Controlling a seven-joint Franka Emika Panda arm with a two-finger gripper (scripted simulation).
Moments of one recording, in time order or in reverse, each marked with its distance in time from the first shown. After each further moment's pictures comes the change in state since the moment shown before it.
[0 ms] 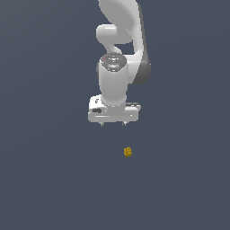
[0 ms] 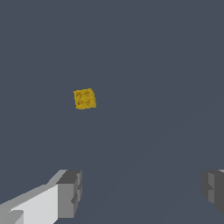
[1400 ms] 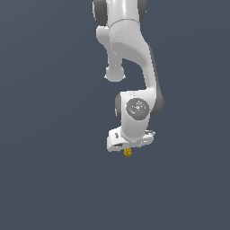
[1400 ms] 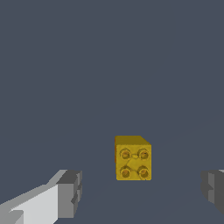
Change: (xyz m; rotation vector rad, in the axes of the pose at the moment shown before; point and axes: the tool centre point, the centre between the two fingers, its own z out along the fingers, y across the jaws) arm 0.070 -0.070 0.099 0.013 -0.017 -0.161
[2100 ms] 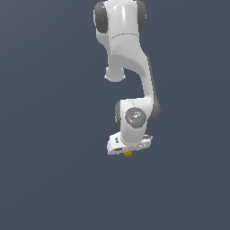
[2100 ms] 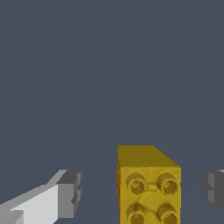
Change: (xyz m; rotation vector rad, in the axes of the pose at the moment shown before) arm -0.001 0.000 0.042 0.000 -0.001 -0.001
